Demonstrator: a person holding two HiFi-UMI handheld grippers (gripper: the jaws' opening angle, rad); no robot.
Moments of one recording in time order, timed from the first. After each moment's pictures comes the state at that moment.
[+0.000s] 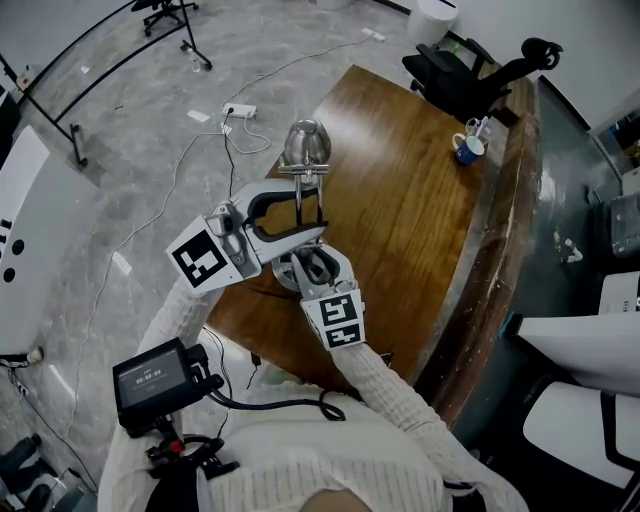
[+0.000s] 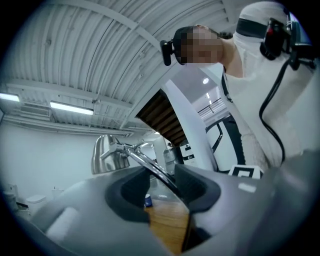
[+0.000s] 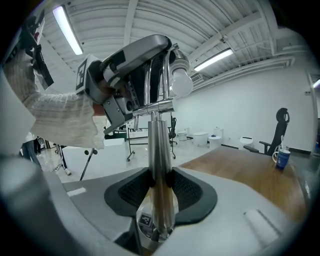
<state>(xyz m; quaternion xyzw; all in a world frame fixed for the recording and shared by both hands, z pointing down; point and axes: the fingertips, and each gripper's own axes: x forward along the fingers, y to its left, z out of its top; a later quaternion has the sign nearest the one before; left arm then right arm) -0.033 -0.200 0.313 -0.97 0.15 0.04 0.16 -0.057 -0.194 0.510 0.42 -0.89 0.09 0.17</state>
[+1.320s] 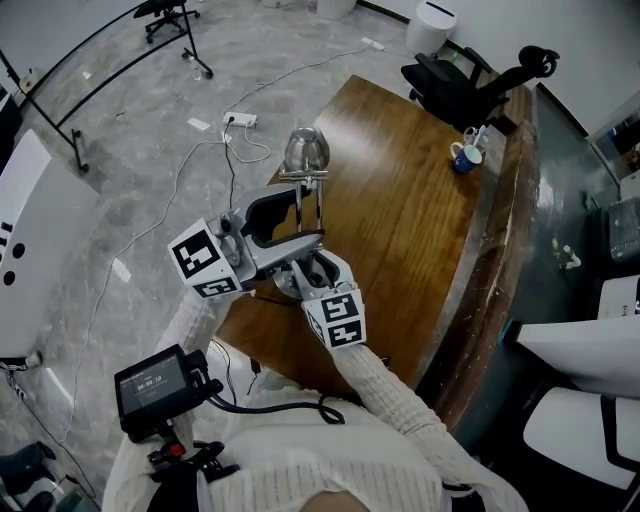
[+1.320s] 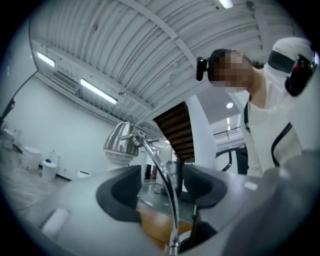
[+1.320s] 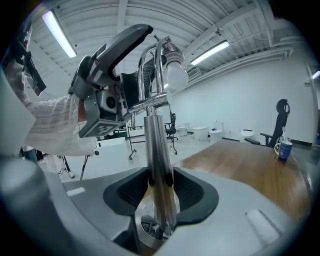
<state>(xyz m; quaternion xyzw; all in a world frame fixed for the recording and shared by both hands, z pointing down) -0.046 -0.209 0.310 -0.98 0.17 0.13 -0.01 -0.056 -0.196 0.517 0.41 -0.89 0.12 0.17</state>
